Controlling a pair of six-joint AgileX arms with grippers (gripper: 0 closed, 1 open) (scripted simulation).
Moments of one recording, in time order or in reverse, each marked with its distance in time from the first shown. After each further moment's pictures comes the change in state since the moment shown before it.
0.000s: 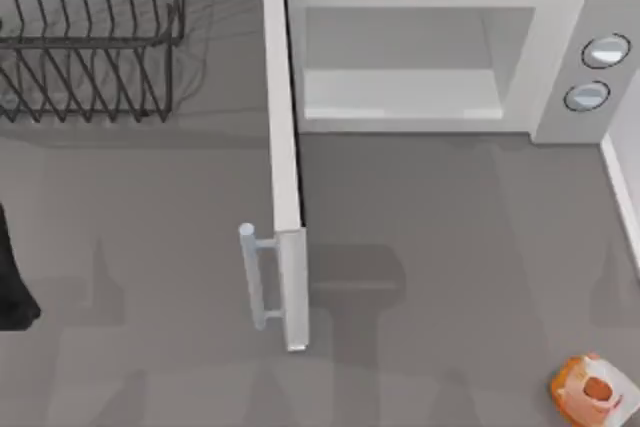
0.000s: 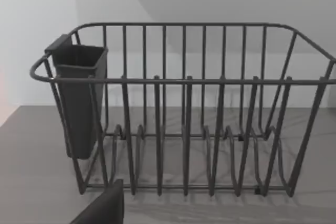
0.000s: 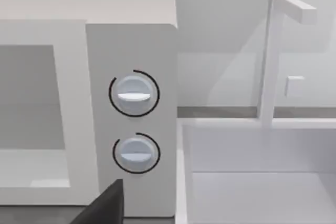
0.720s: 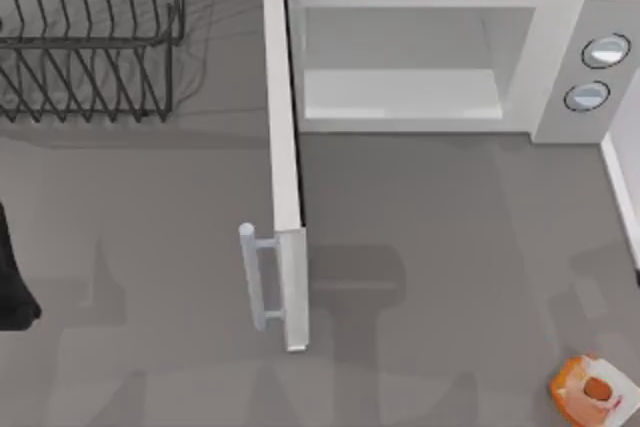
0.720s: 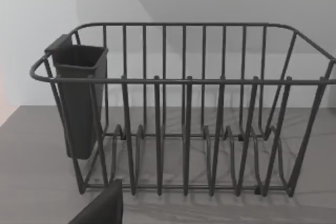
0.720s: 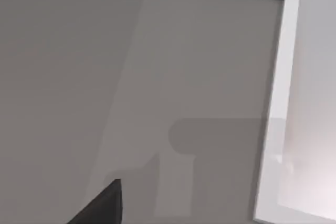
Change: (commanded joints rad) left arm 0.000 0.000 0.000 0.000 0.000 0.000; right arm 0.196 0.564 0.329 -0.395 -0.002 -0.096
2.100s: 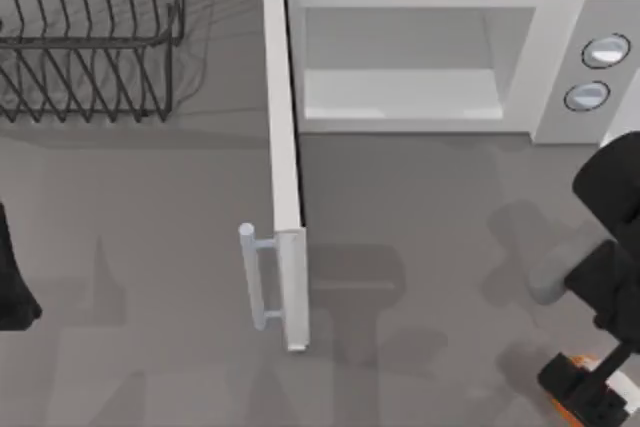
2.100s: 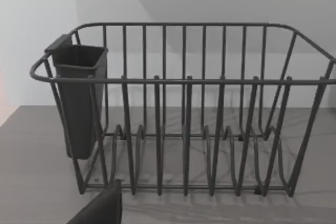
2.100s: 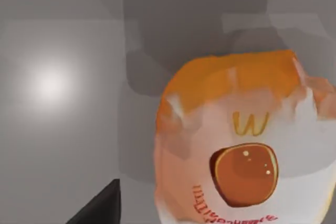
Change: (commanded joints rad) left arm 0.000 0.000 0.000 0.000 0.000 0.000; right arm 0.271 0.889 0.443 -0.498 0.009 -0.135
